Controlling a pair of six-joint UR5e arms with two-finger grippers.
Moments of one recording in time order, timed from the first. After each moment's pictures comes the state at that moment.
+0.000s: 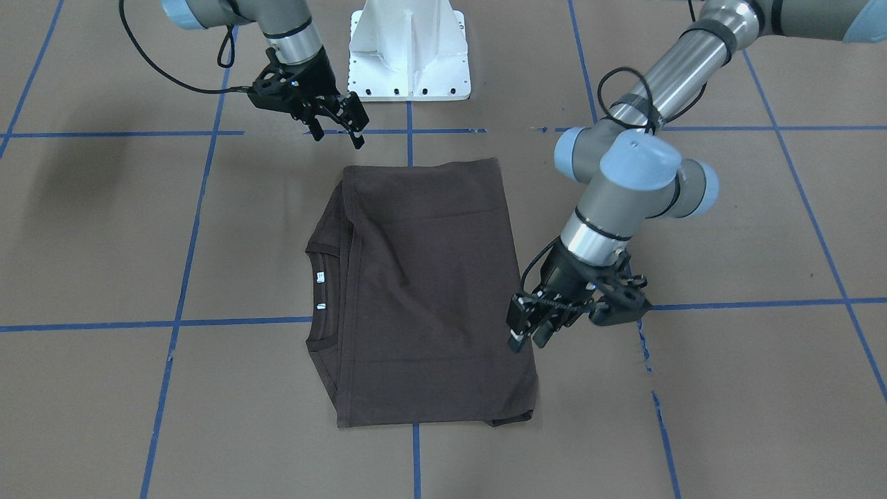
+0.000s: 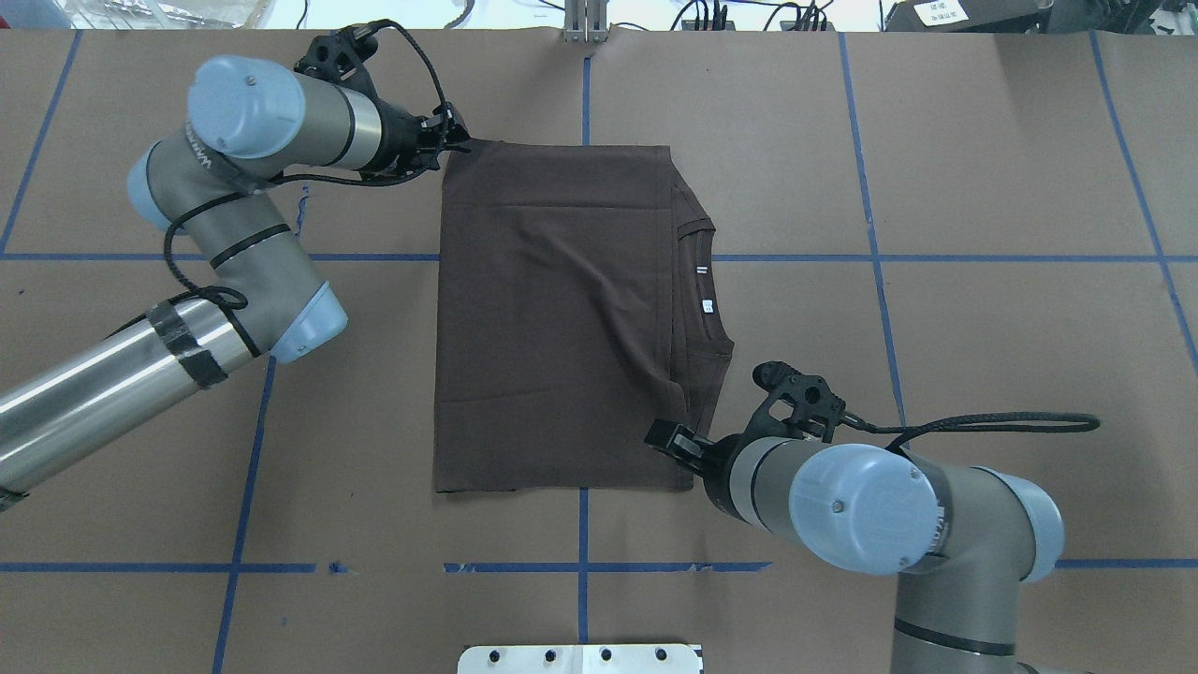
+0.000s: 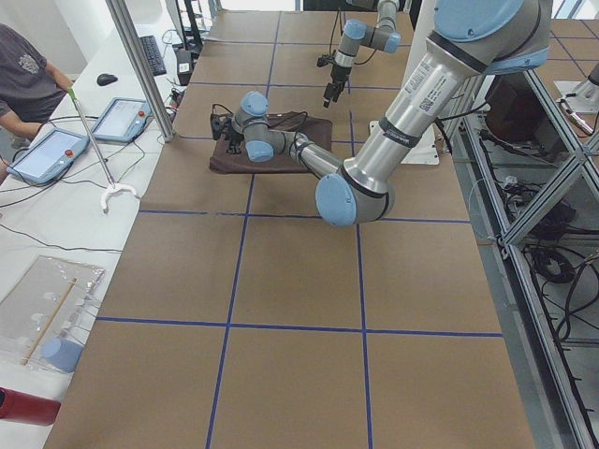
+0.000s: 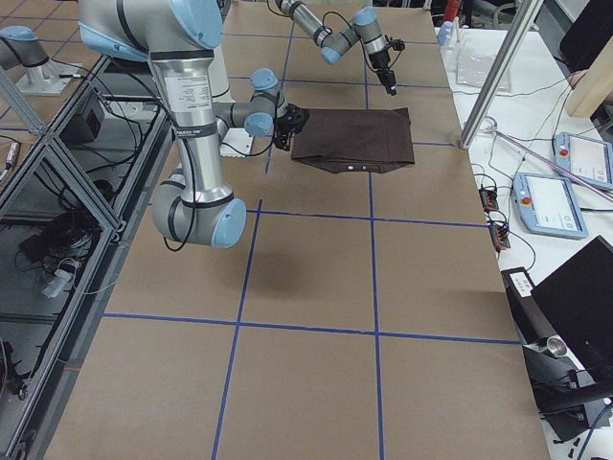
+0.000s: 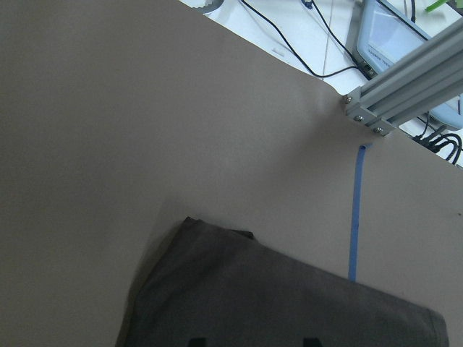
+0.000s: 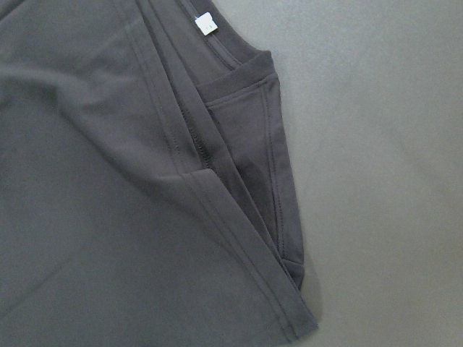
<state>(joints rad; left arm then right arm) -0.80 -2.21 -1.33 -2.40 -1.83 -1.52 0.25 -1.25 2.01 -1.33 1.50 1.91</state>
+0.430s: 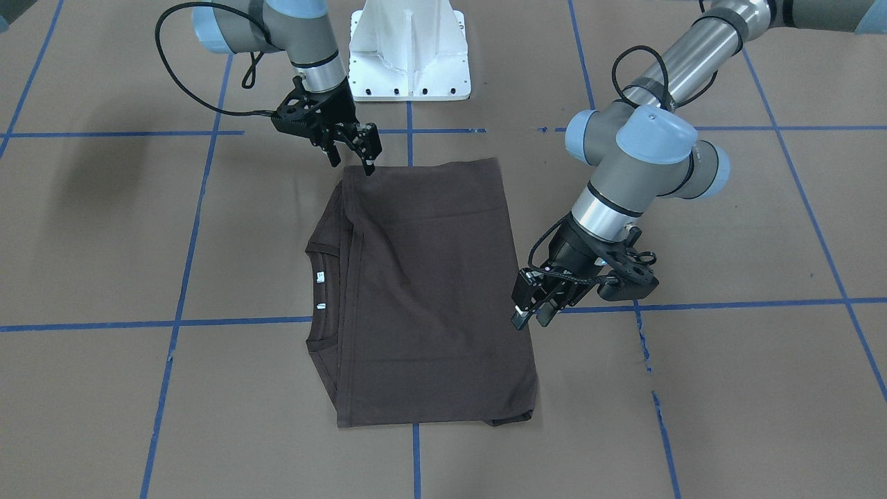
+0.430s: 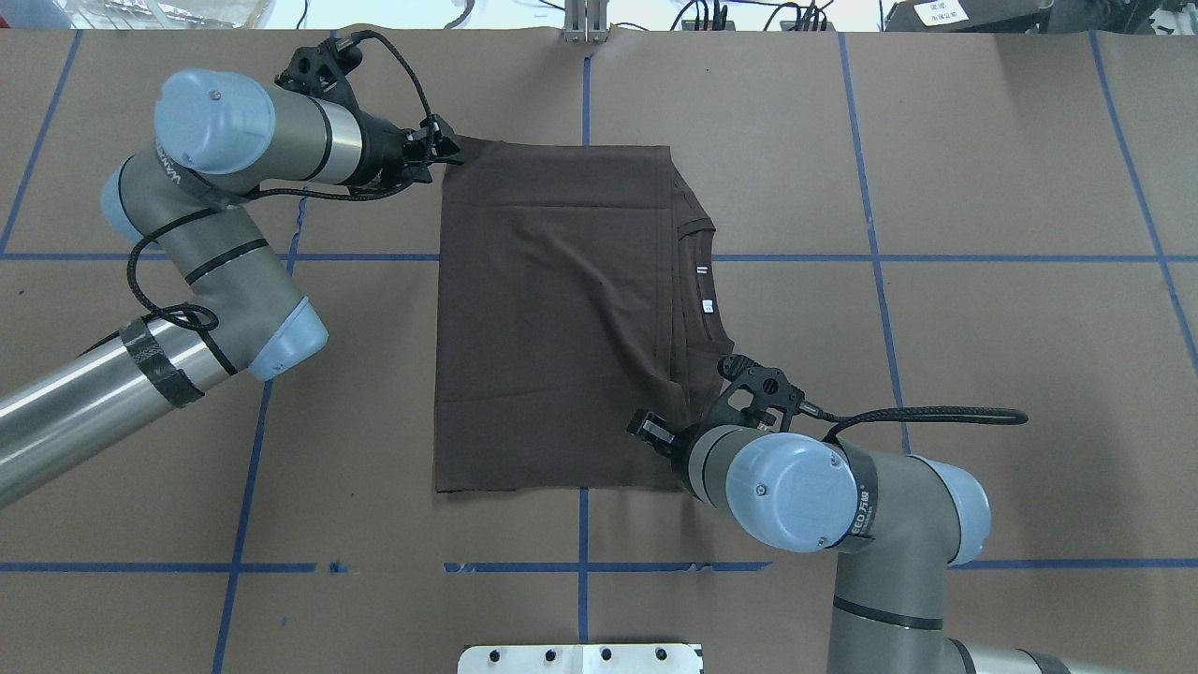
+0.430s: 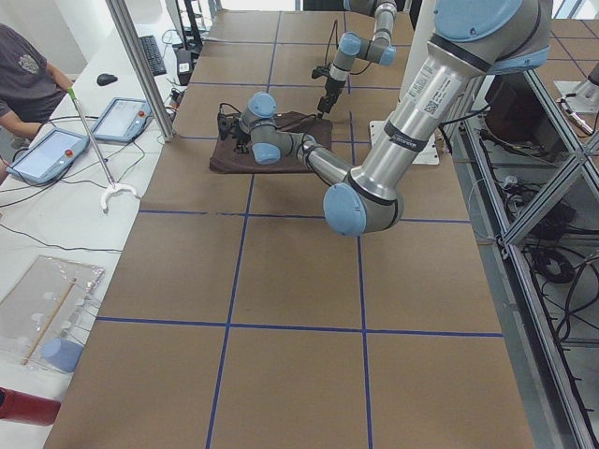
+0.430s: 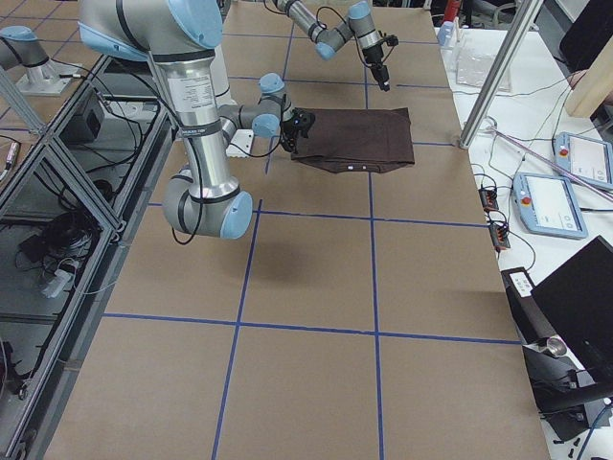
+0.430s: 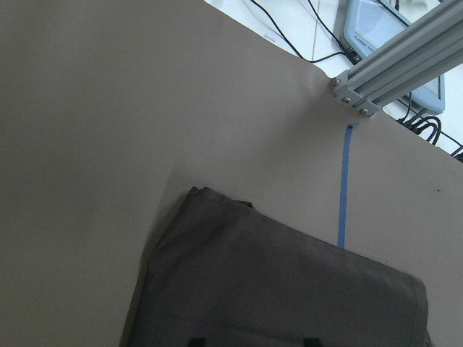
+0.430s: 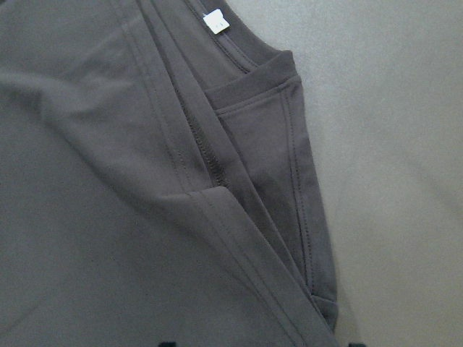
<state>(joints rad) -0.79 -2.18 -1.39 -2.40 -1.84 -1.52 0.26 -1.18 1.89 -1.34 1.48 1.91</state>
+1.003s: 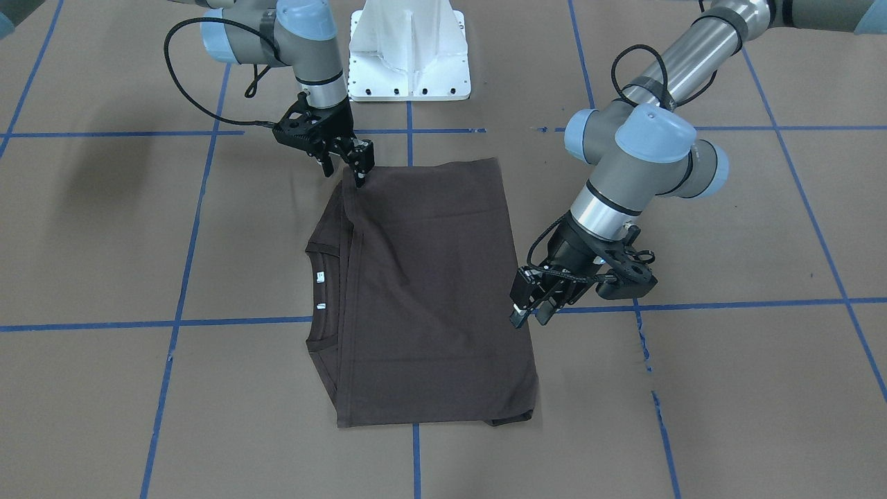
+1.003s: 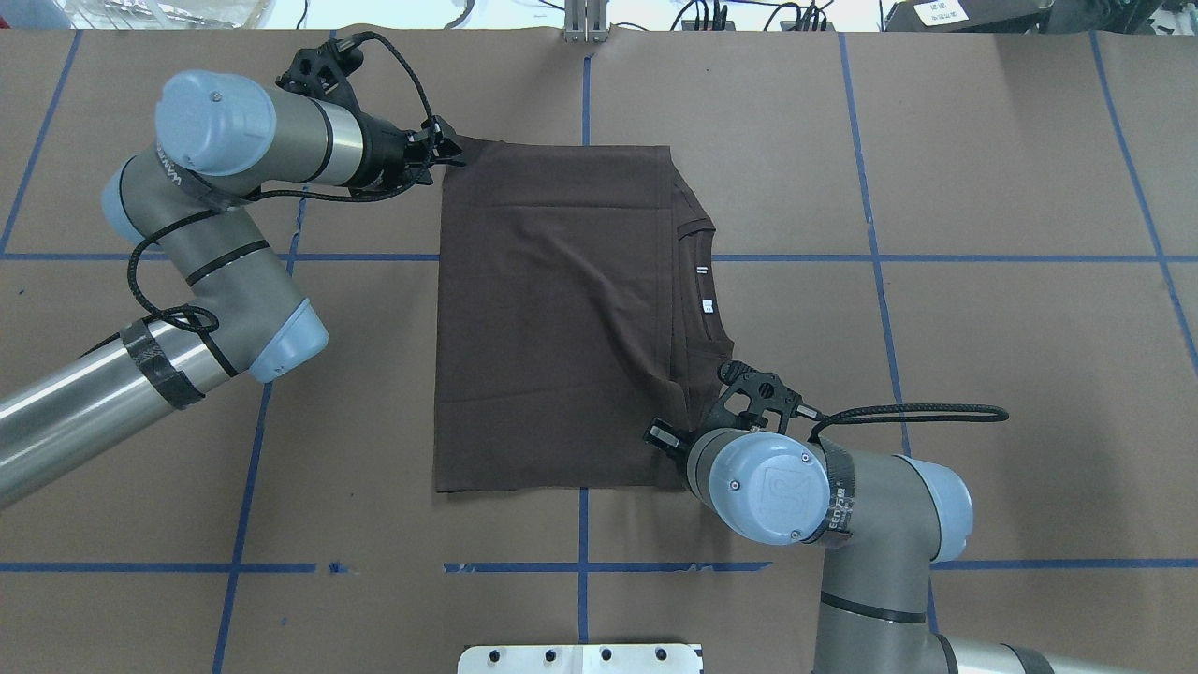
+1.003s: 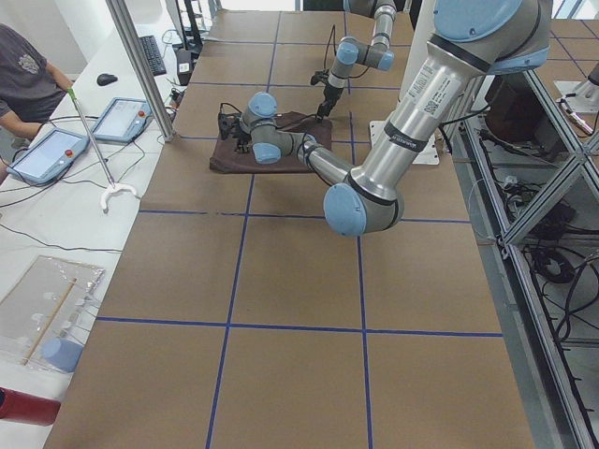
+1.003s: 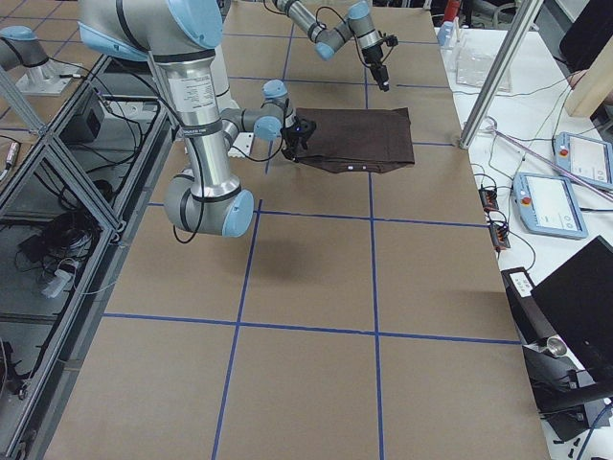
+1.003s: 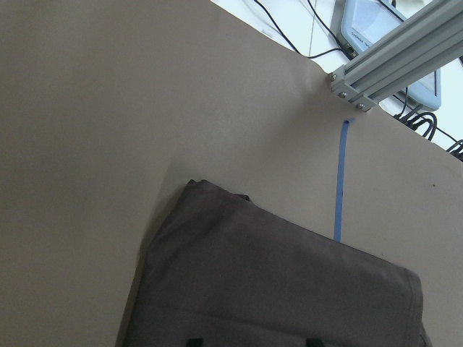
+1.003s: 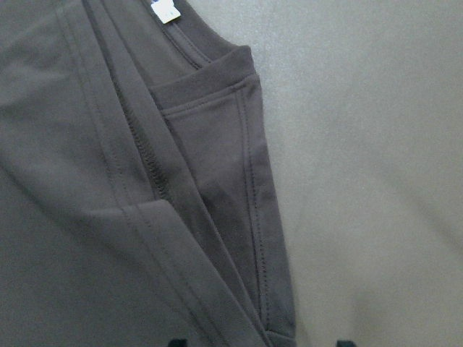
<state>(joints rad) -0.79 -2.18 -1.39 -2.40 -1.84 -1.52 0.26 -1.17 1.85 -1.40 1.49 1.90</state>
